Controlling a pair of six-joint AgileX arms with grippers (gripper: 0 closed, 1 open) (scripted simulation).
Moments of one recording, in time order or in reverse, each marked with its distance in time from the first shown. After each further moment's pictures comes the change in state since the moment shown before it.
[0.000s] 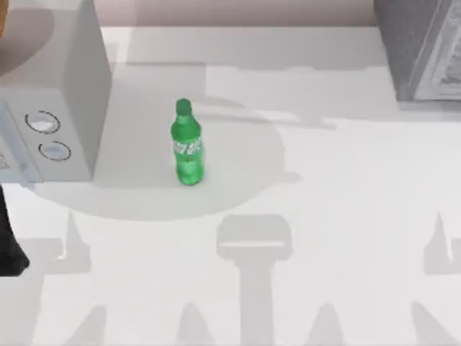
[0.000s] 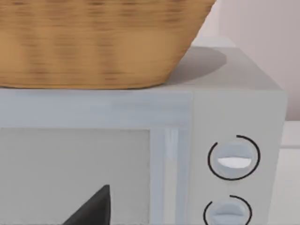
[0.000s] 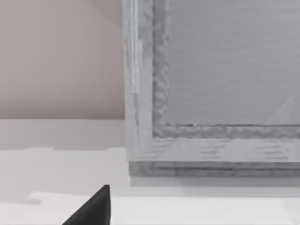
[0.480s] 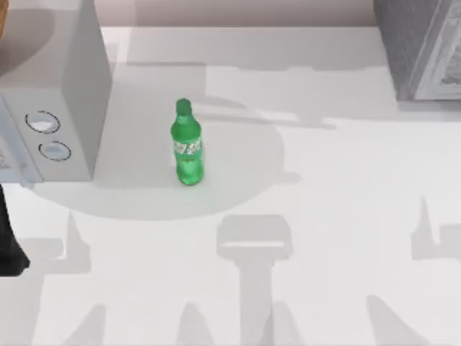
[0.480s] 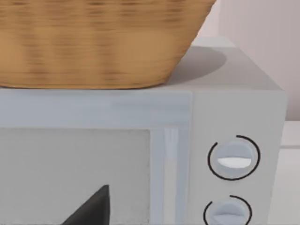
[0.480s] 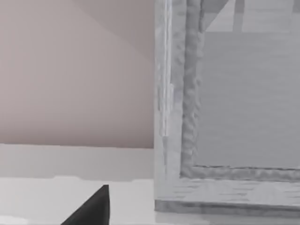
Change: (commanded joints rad) left arm 0.000 0.000 0.000 0.000 0.000 0.000; right arm 0.069 0.216 0.084 0.179 0.003 0.003
